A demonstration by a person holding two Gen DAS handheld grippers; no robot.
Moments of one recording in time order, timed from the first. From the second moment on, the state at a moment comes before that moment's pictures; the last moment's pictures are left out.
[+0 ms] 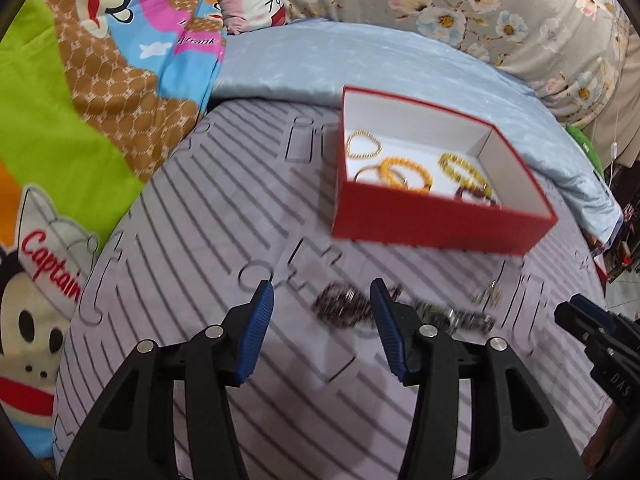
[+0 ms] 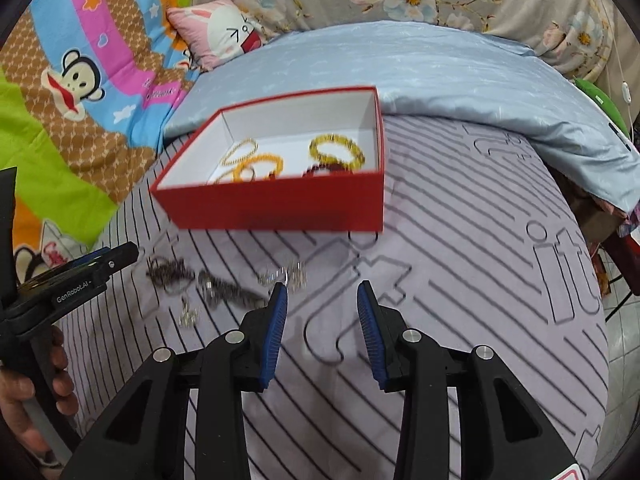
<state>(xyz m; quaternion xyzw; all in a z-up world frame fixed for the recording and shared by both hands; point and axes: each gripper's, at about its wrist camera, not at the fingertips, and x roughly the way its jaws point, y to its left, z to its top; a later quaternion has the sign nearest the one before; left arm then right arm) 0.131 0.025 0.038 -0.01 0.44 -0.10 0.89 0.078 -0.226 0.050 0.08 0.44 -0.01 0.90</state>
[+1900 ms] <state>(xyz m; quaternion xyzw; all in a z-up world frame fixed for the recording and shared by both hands) 0.127 0.027 0.008 -0.02 0.45 -0.12 0.88 0.121 -0.153 0.025 0.03 0.47 0.10 0.87</state>
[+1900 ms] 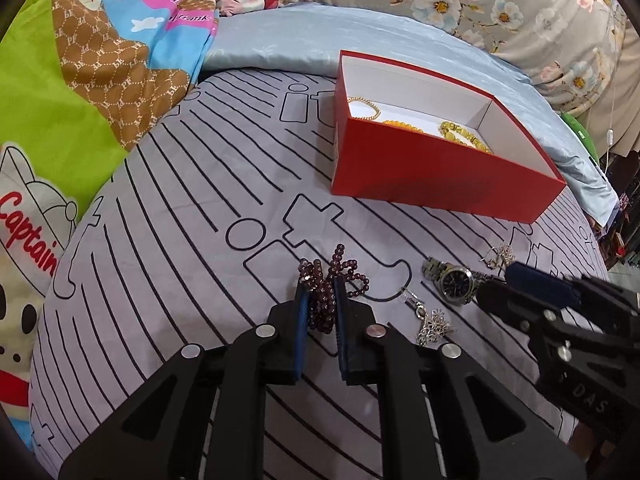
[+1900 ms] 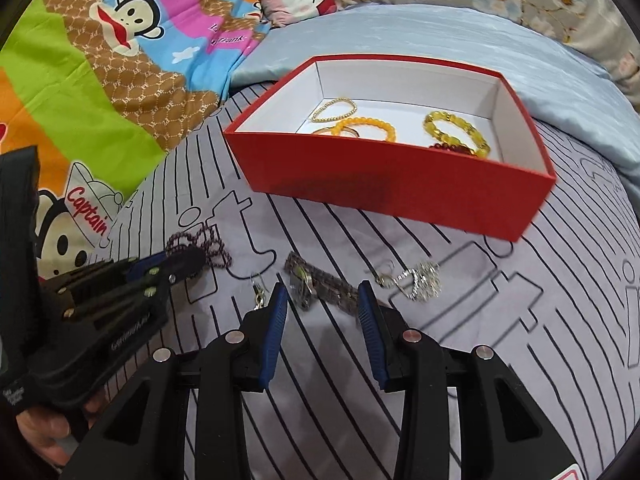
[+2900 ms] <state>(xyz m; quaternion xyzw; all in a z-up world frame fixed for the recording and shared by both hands) 0.118 0.017 0.005 -0.03 0.47 -0.13 0.88 0.100 -0.178 0.008 0.09 0.50 0.09 0.86</state>
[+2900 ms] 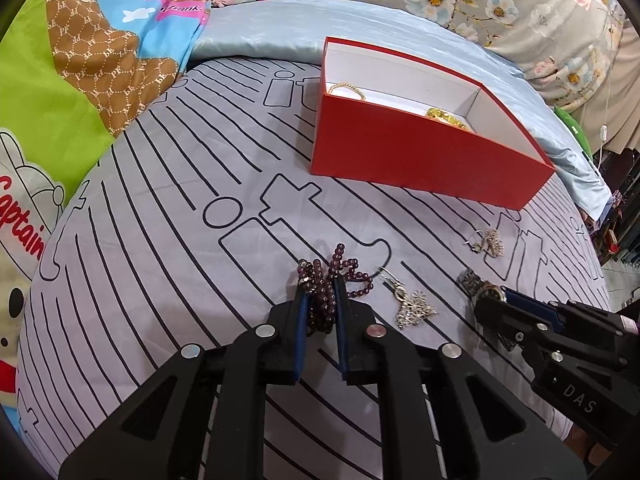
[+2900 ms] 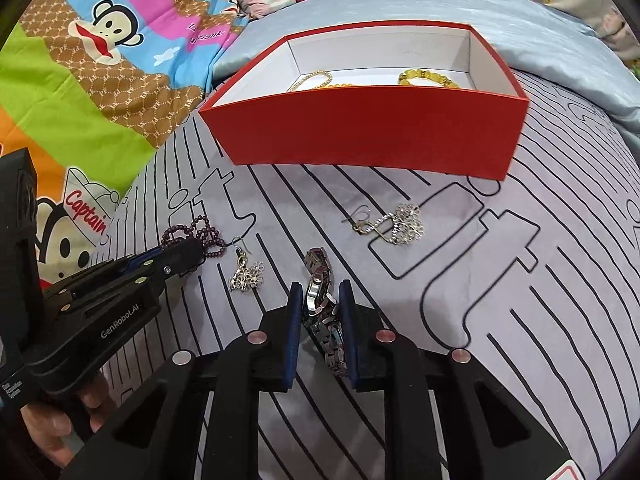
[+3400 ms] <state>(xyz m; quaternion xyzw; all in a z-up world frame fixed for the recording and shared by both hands) 0.106 0.003 0.041 -0.03 0.44 -0.17 0.88 0.079 -0.196 0.046 0.11 0.45 0.08 0.88</state>
